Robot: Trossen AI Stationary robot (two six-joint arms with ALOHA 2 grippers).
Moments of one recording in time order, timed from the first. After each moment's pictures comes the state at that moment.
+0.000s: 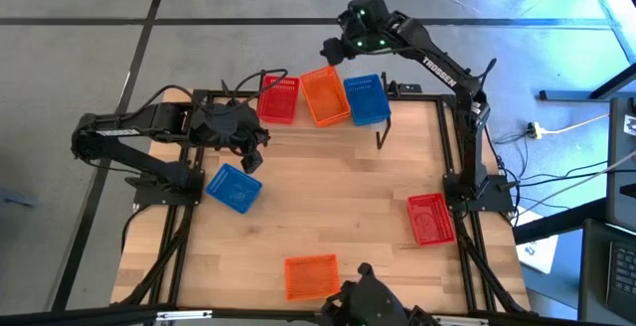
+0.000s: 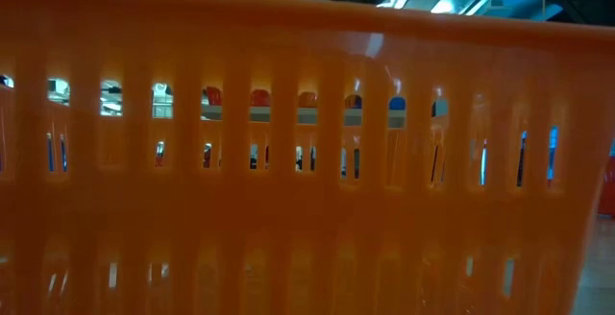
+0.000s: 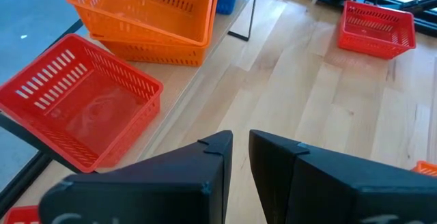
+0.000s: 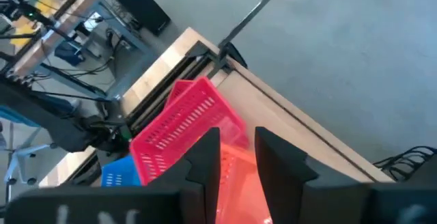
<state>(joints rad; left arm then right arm) -0.01 1.11 1.35 -0.88 -0.38 -0.33 -0.67 2.02 2.27 -0.85 -0.33 0.38</state>
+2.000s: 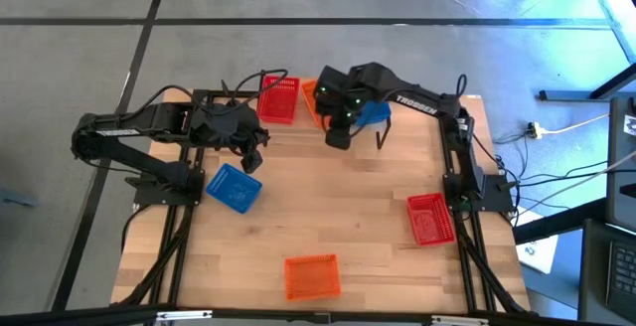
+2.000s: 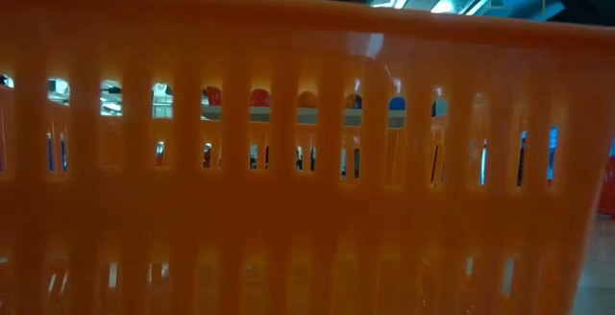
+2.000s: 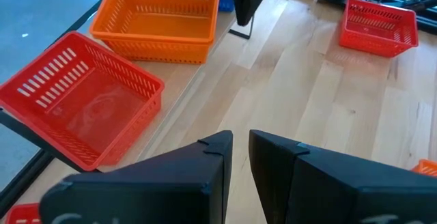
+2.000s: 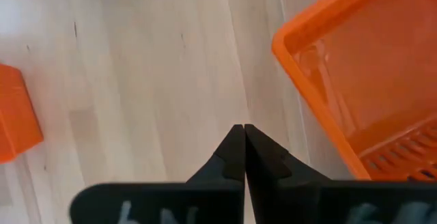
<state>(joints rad) -0.01 1.11 1.35 -0.89 -0.38 -0.33 -0.31 2.07 2.24 -1.42 -0.16 -0.08</state>
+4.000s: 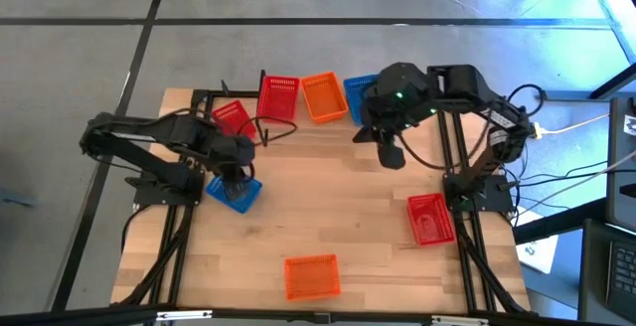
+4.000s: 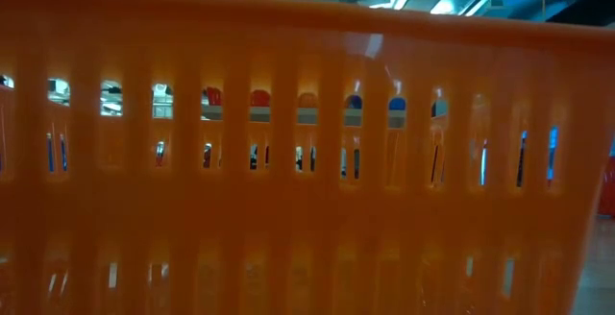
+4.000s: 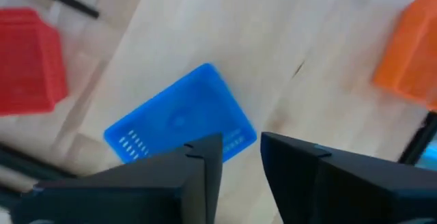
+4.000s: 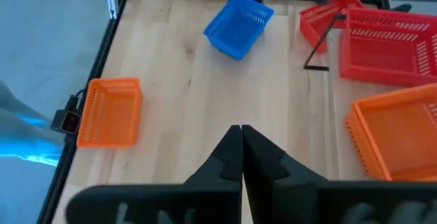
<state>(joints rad) -0.11 1.22 1.34 -1.35 -0.06 -0.65 -0.06 1.71 2.32 -1.43 -0.16 -0.11</state>
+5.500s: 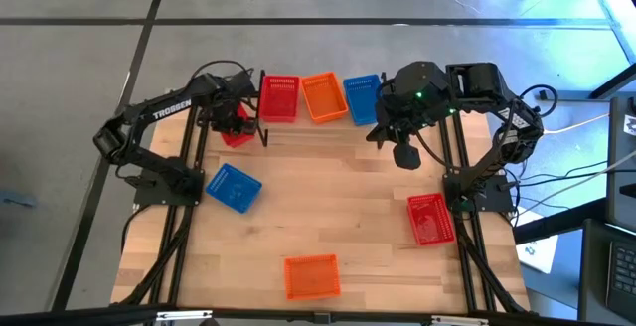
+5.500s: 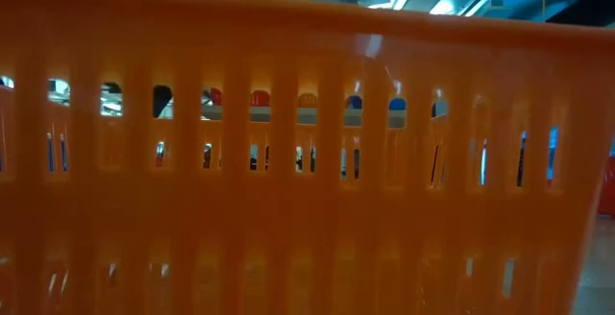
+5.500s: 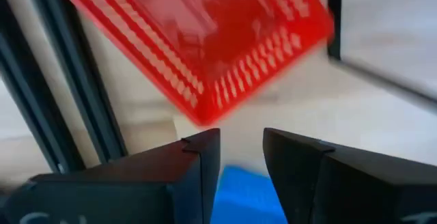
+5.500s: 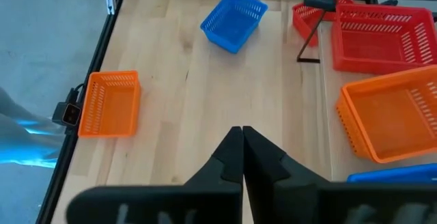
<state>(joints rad) 0.78 1.37 1.05 -1.14 -0.03 -0.68 -0.05 1.65 2.32 -1.49 -0.13 -0.10</state>
